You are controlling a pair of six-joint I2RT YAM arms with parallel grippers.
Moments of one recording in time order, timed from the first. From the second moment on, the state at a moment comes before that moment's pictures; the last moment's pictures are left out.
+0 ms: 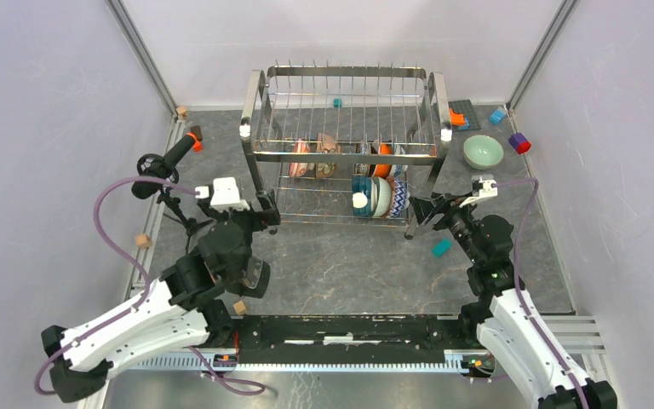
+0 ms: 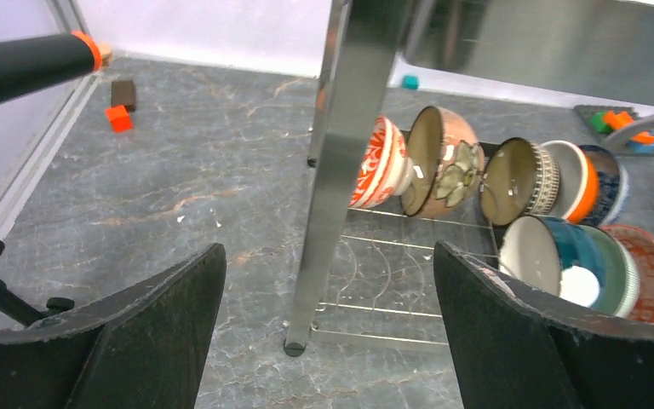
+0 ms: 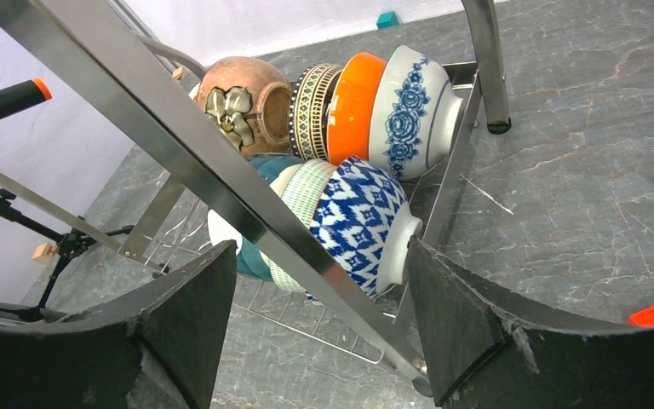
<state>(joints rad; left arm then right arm) -1.05 0.61 0.67 -0.12 -1.04 -0.20 0.23 0.61 0.29 0.31 -0.19 0.45</state>
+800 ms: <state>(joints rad) -0.62 0.90 0.66 -0.04 -0.68 -0.44 0.28 0.73 0.33 0.37 -0.16 0.47</state>
